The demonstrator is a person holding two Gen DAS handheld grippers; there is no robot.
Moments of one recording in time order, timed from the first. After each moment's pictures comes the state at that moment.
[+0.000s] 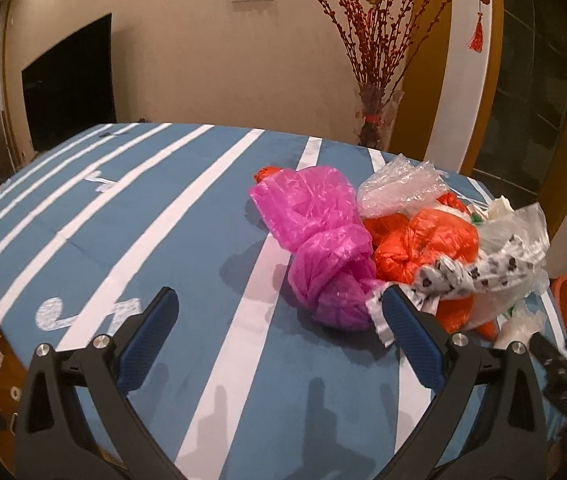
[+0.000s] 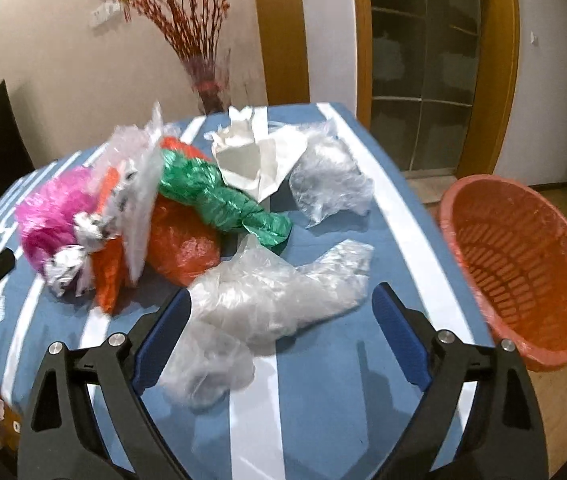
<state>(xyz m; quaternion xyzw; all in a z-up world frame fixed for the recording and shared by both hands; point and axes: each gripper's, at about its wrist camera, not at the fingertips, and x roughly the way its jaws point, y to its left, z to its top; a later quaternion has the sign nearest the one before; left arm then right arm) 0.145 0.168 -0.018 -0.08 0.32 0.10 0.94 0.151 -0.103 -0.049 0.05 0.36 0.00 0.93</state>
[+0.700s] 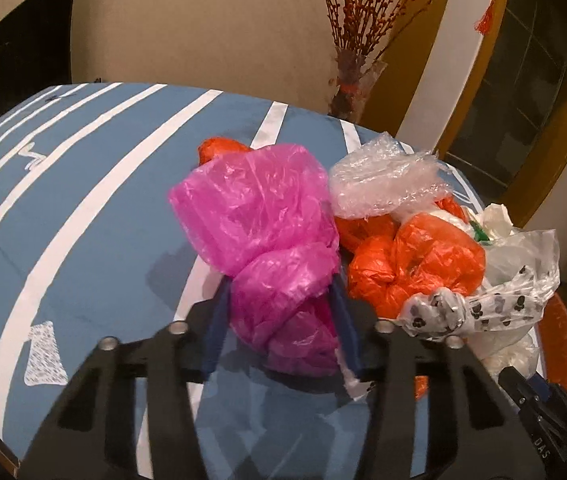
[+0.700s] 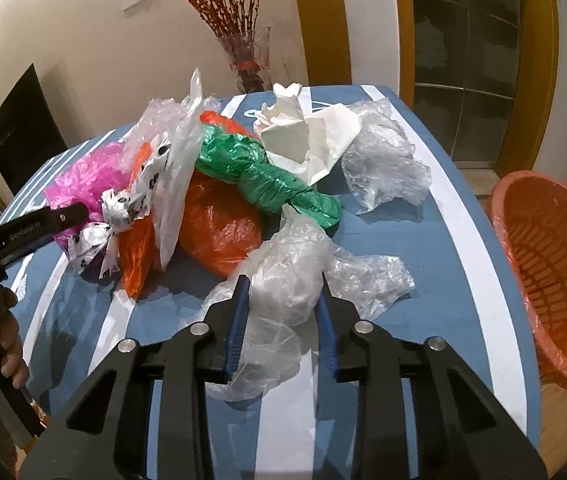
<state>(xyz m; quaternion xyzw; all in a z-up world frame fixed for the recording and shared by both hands) 0.208 0.171 -0.036 -0.12 0.37 0.03 0.92 0.151 -0.089 -0.049 0.06 0.38 0.08 0.92</state>
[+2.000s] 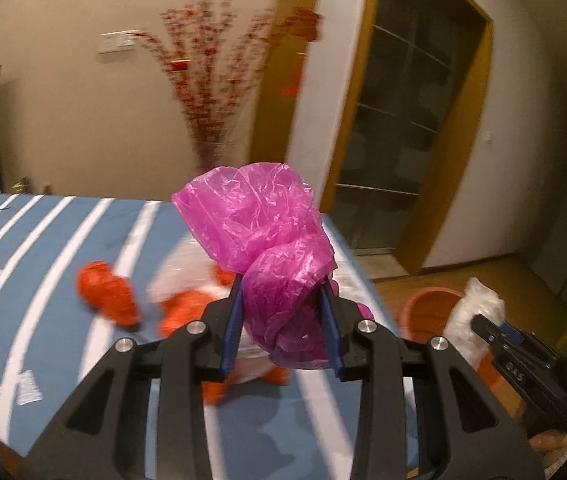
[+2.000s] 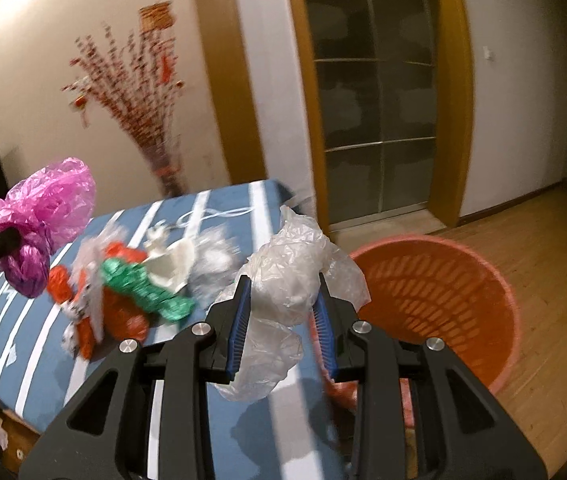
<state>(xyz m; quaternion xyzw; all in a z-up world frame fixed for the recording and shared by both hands) 0.140 0.031 0.084 -0.06 0.26 -0.13 0.96 0.108 -0.229 0.025 0.09 0.26 -0.04 0.96</state>
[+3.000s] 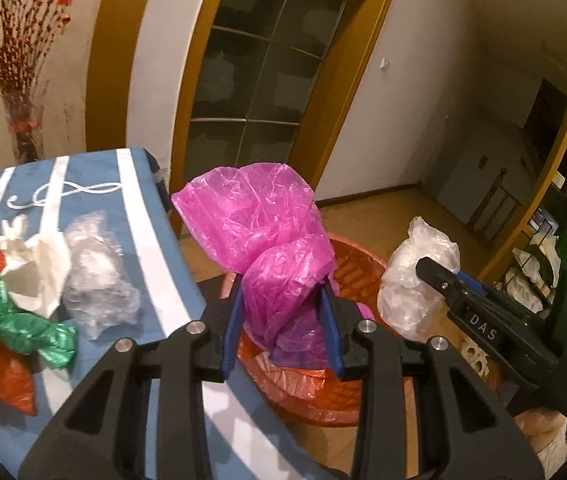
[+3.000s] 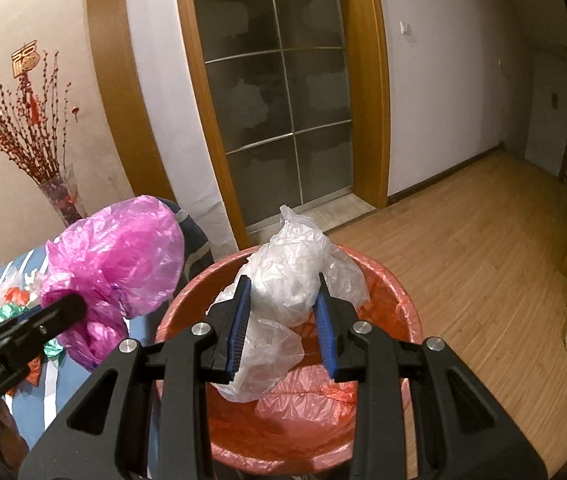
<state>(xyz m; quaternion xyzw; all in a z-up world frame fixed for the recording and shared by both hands) 0.205 -0.167 0.011 -0.04 0.34 -0.33 0.88 0.118 -0.344 0.007 0.13 0.27 -0.17 0.94</state>
